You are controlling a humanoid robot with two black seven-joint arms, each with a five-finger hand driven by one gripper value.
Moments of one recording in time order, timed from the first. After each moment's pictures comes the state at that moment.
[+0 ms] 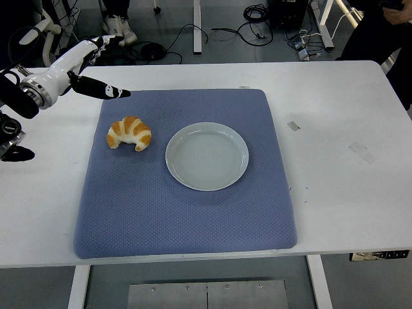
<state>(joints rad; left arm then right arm) -0.92 0.66 -0.49 -1.31 0.98 0.16 0.07 -0.09 0.00 0.03 0.16 -0.11 -0.06 0.21</state>
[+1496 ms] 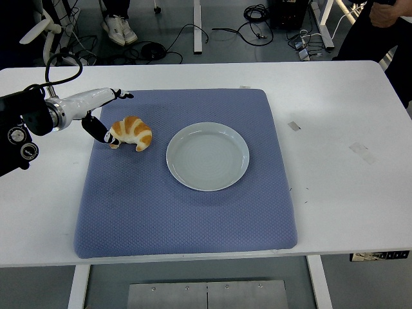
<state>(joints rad) -1.04 0.67 -0.25 -1.31 1.27 -0.03 0.26 -0.09 0.00 0.03 0.16 -0.11 -0.06 0.21</state>
